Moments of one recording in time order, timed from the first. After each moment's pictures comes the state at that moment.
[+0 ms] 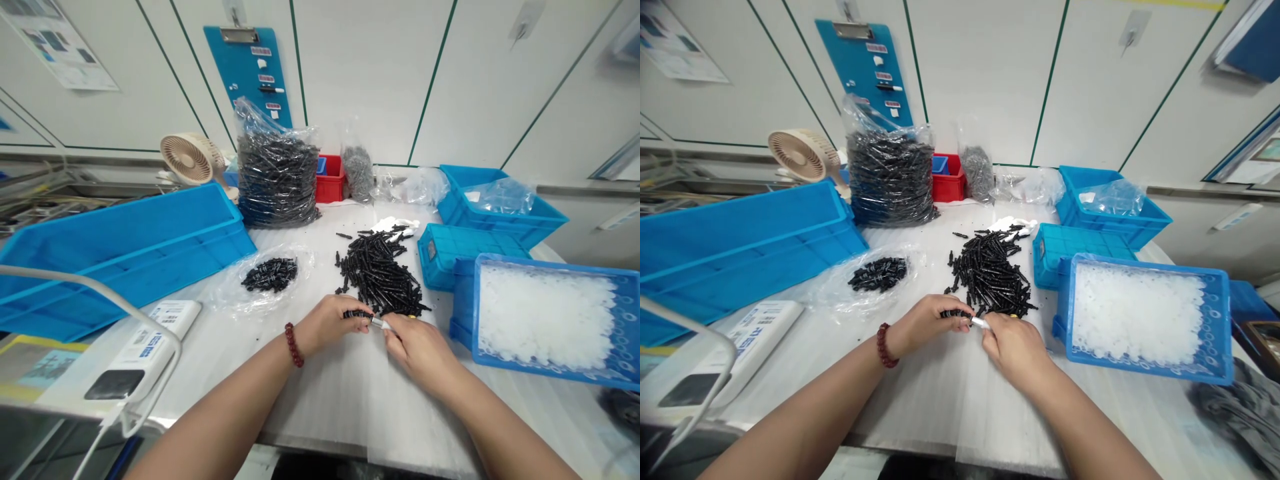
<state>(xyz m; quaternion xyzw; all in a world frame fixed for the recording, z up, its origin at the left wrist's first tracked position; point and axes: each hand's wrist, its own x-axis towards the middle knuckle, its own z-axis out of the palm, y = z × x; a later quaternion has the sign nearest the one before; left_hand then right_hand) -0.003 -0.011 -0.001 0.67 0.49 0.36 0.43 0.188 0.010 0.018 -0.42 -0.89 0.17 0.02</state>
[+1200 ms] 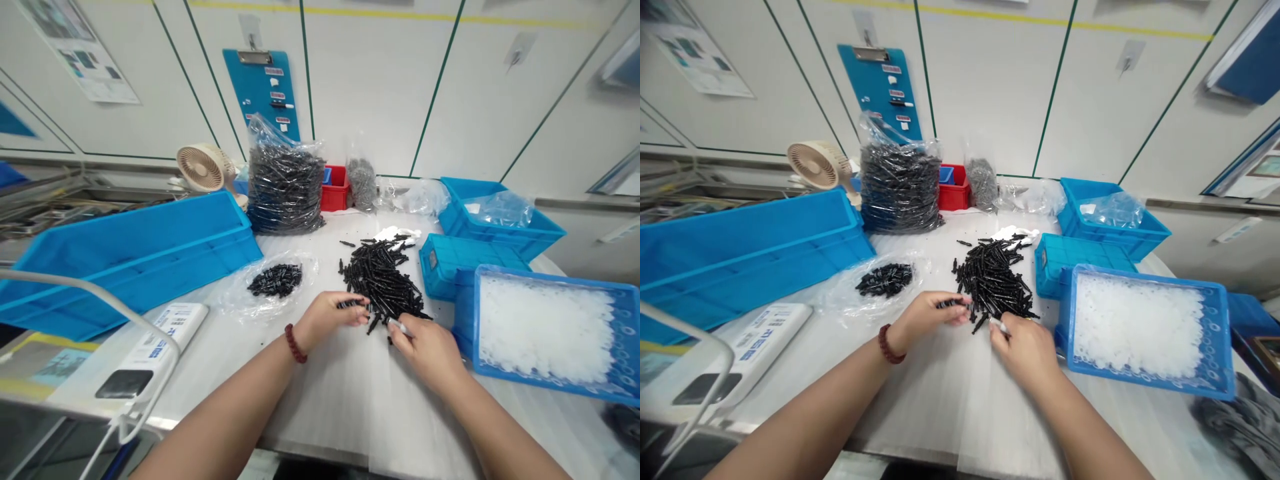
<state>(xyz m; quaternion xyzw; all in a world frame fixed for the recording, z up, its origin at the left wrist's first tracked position) -0.008 -0.007 0.009 0.44 0.52 0.46 0.57 0.192 0.016 0.010 -0.50 -0.86 0.08 0.07</state>
